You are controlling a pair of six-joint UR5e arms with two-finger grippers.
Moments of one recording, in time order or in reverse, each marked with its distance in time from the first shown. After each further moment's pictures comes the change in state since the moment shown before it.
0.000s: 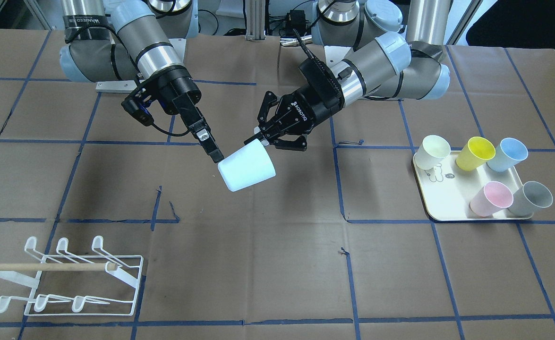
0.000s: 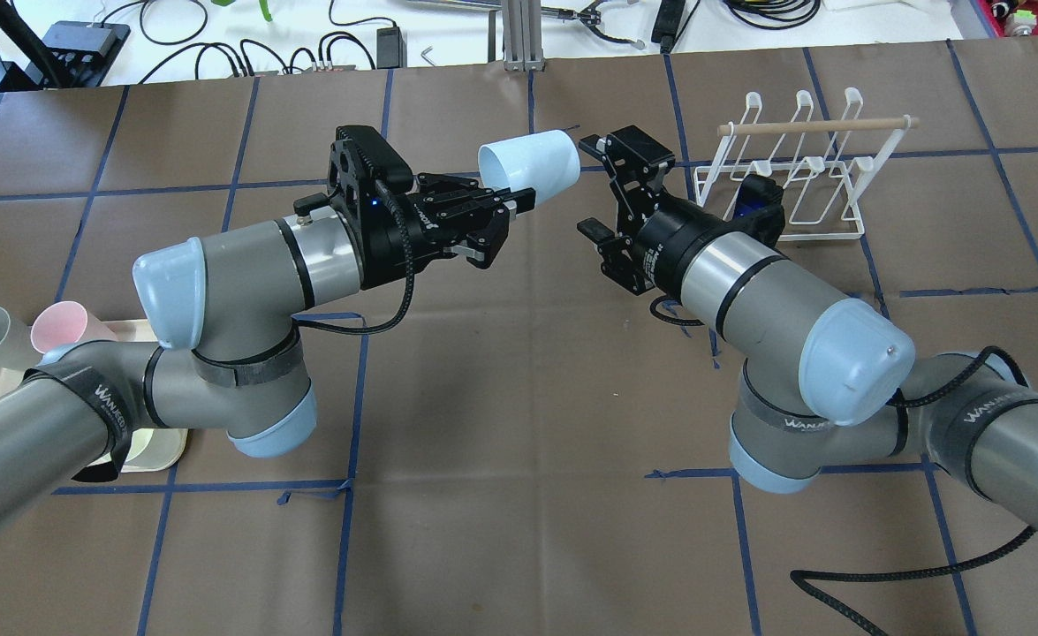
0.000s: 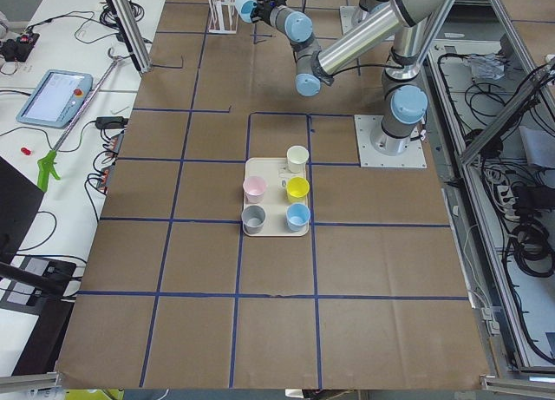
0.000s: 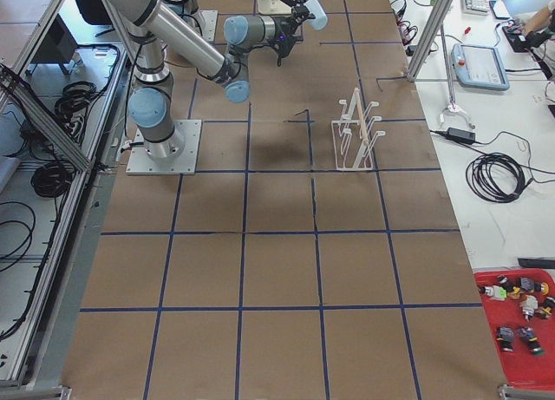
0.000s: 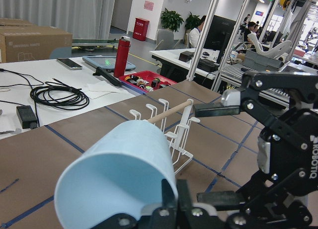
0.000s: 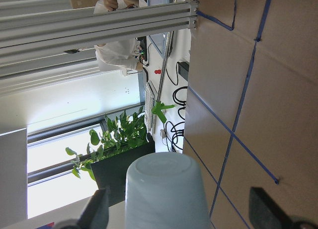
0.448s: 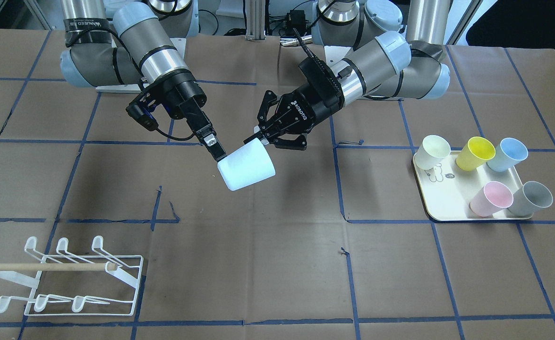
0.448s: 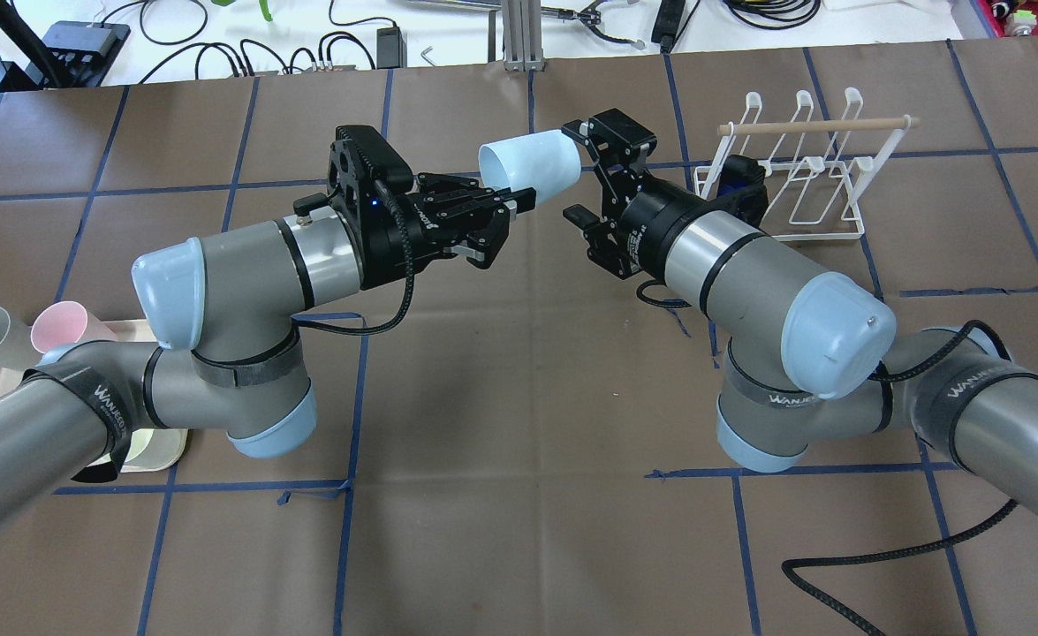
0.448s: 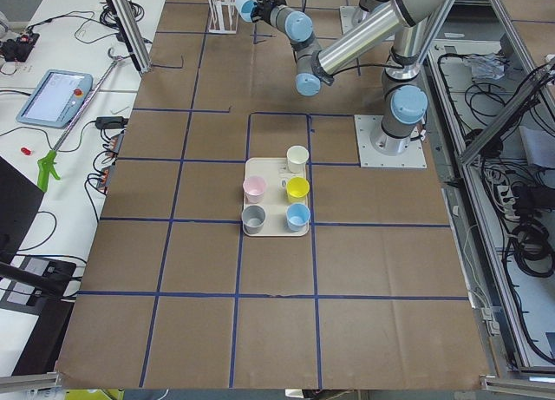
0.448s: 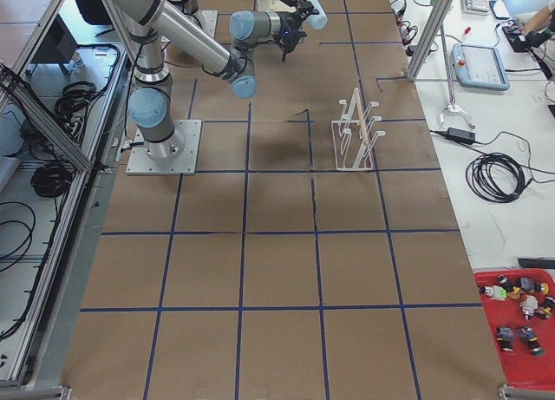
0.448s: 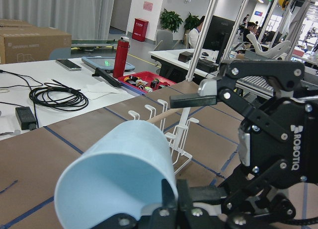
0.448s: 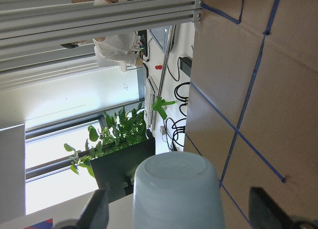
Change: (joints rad) left arm 0.000 0.003 0.000 0.000 -0.001 -0.001; right arm 0.029 0.034 -0.060 0.030 -0.016 -0.001
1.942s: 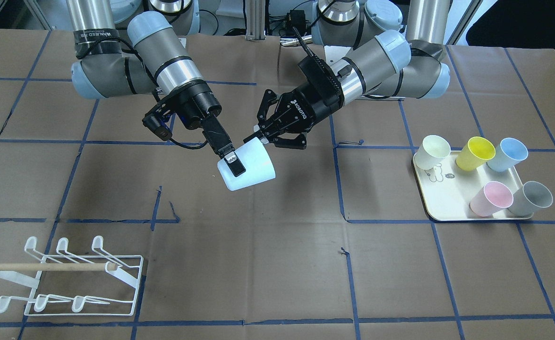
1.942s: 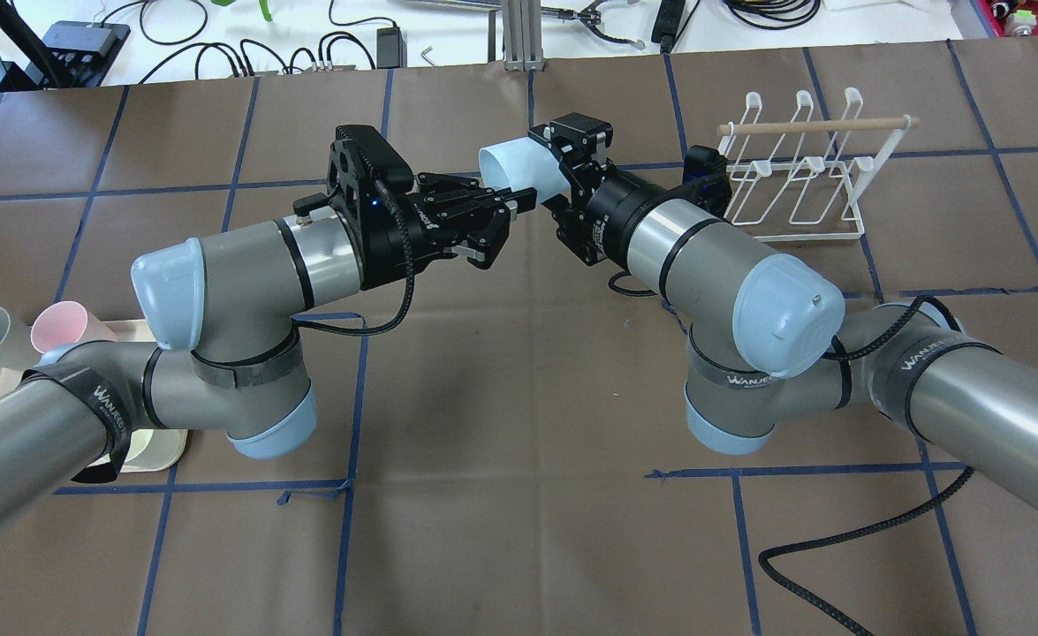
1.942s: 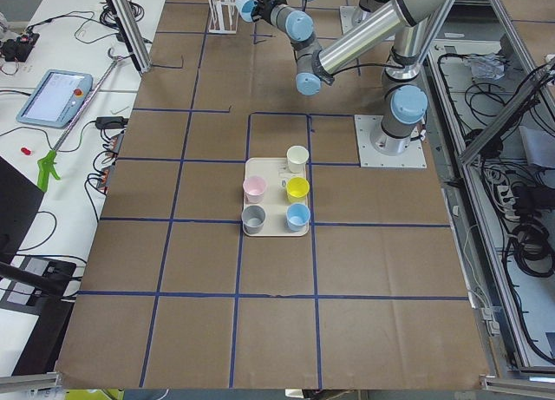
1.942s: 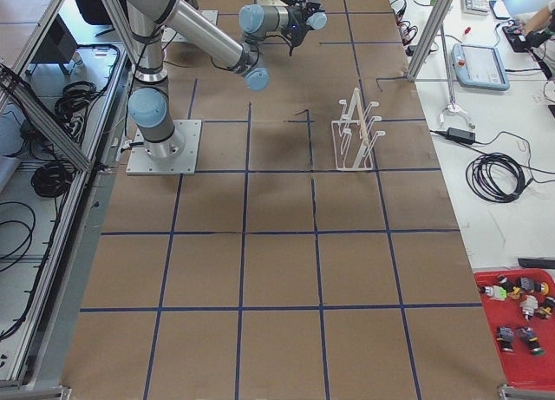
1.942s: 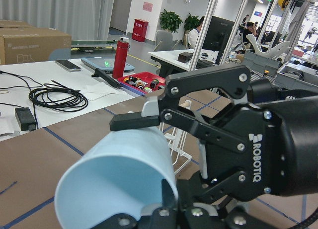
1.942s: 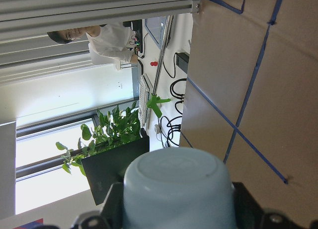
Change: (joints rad) left arm -0.002 0.003 0.000 0.000 0.001 -0.002; right arm 0.053 0.052 -0.054 0.011 -0.046 -0.001
